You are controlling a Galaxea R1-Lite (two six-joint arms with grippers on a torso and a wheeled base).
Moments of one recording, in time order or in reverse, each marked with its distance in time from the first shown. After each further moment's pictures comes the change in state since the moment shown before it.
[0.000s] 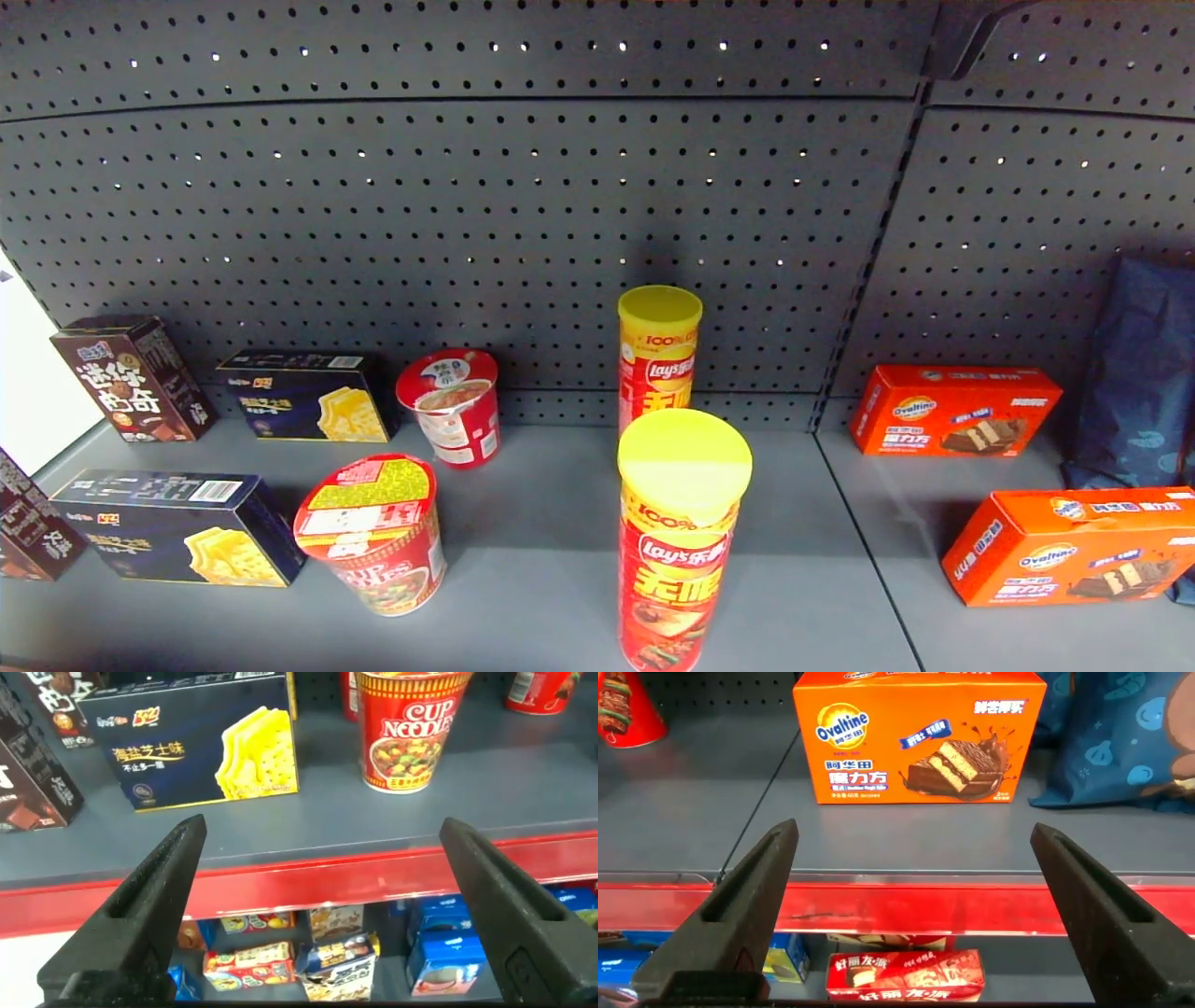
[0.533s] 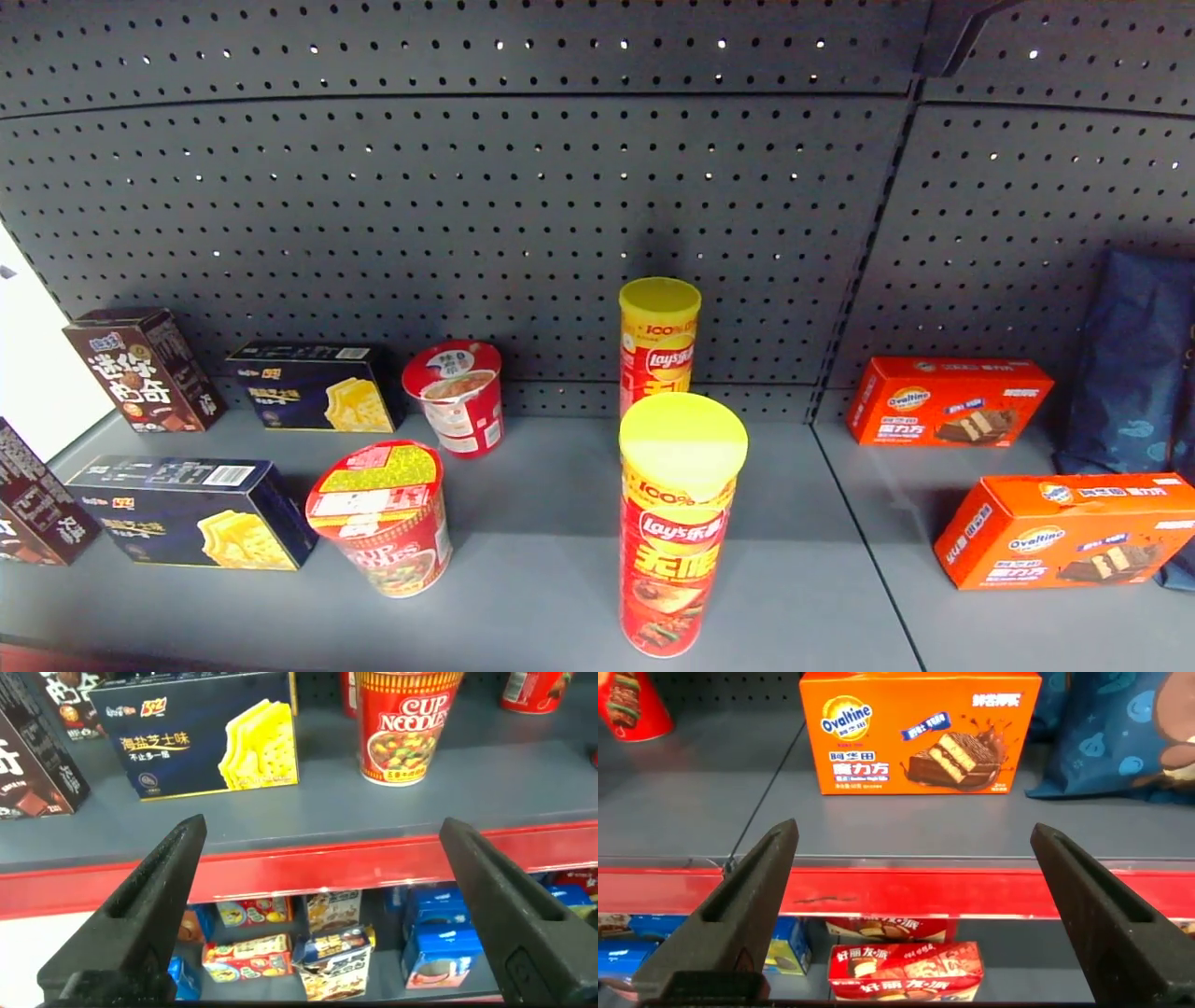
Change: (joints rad) left arm 0.000 0.000 0.000 0.000 0.000 -0.013; right arm 0.000 0.000 0.000 0.000 0.000 -0.001
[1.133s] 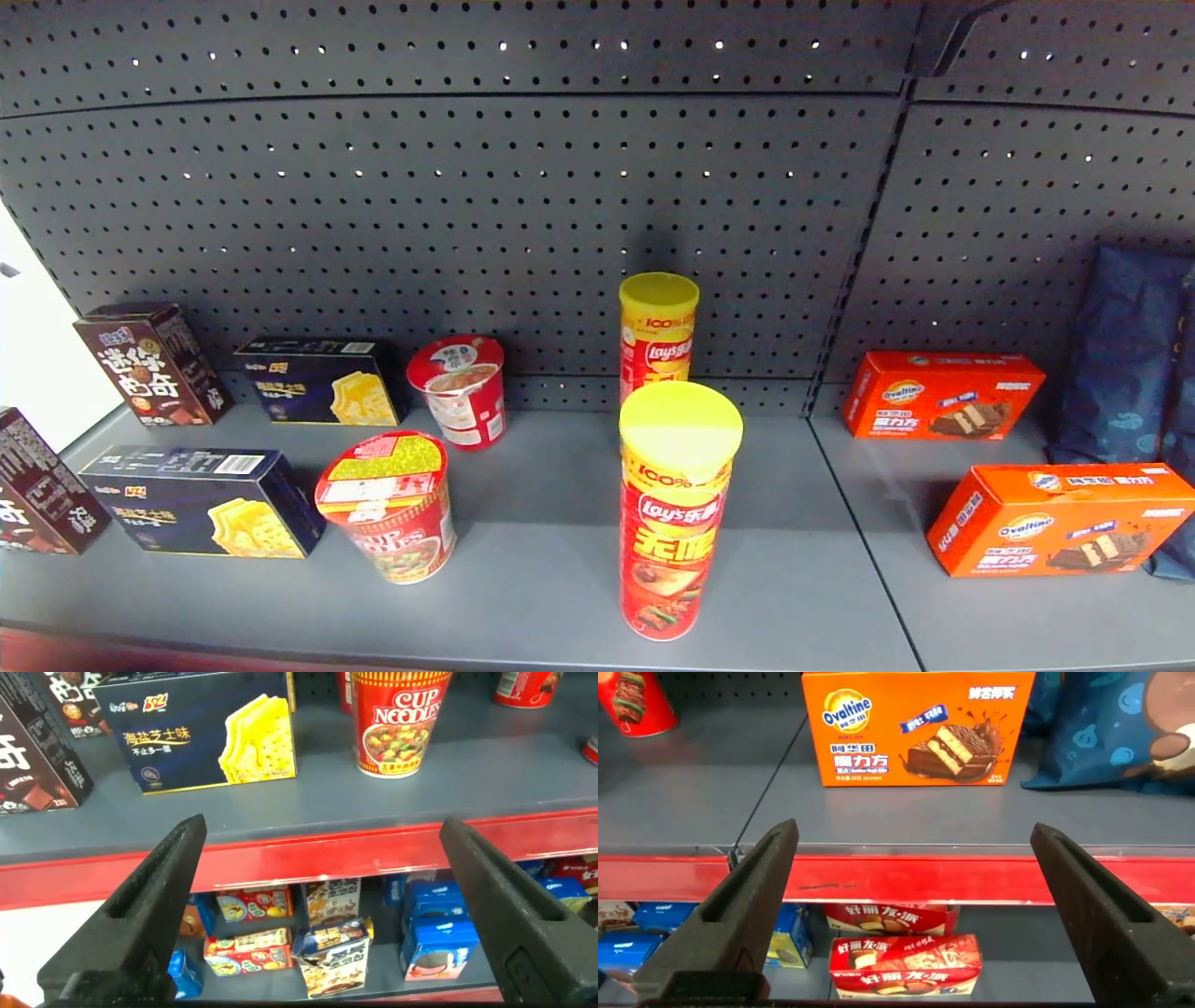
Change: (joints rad) left arm 0.000 0.000 0.000 0.000 -0.003 0.007; right arm 0.000 0.000 0.000 0.000 0.001 0.000
